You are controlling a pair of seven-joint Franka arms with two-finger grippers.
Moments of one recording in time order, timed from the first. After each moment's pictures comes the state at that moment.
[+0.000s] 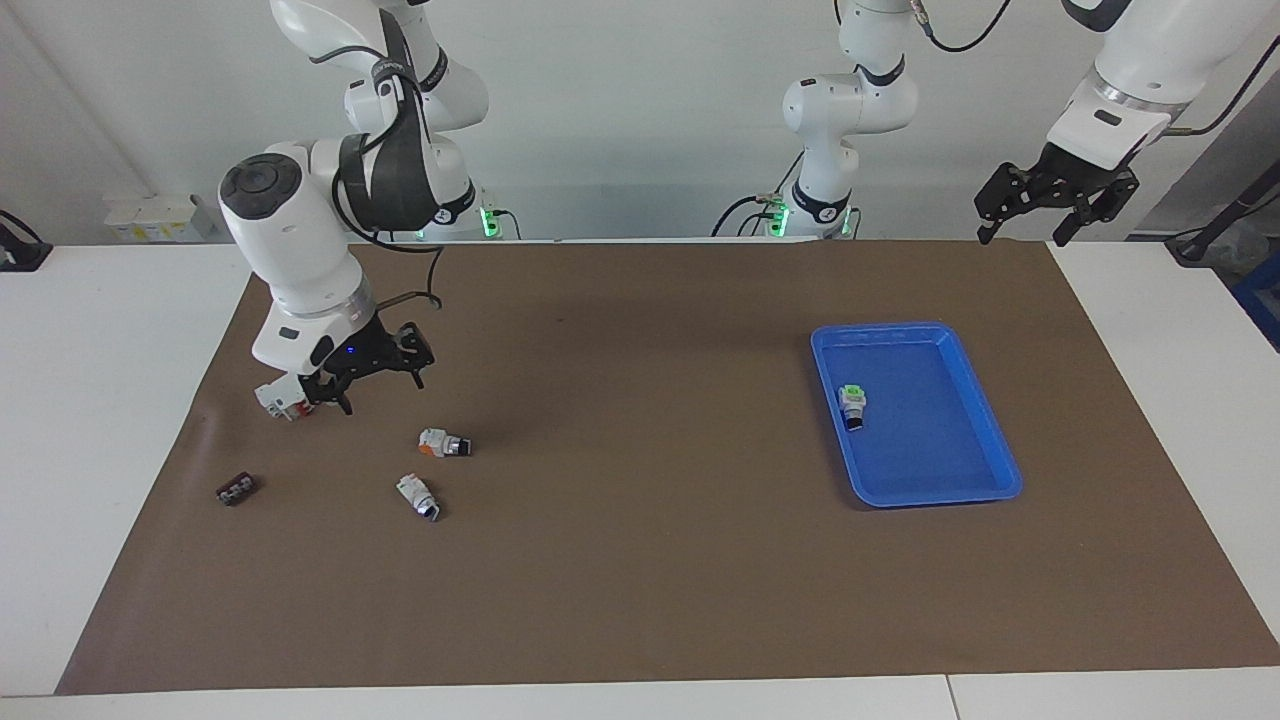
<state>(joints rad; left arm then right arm) -0.01 -0.03 0.00 -1.51 0.00 1.45 0.12 0.21 0.21 -0.13 -1.78 0.03 2.03 -0.54</state>
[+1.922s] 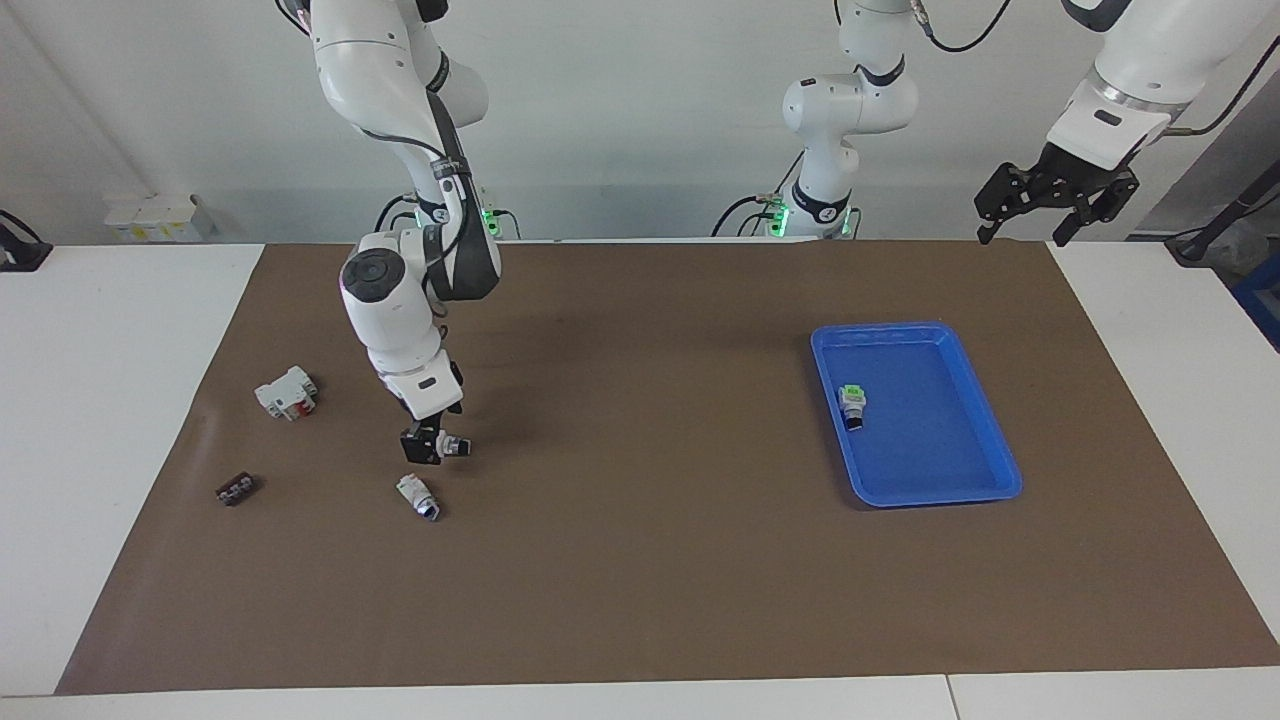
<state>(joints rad) -0.01 -0.03 0.00 -1.51 0.00 1.45 0.12 0.26 0.27 -0.11 -2.07 0.03 2.43 -1.25</state>
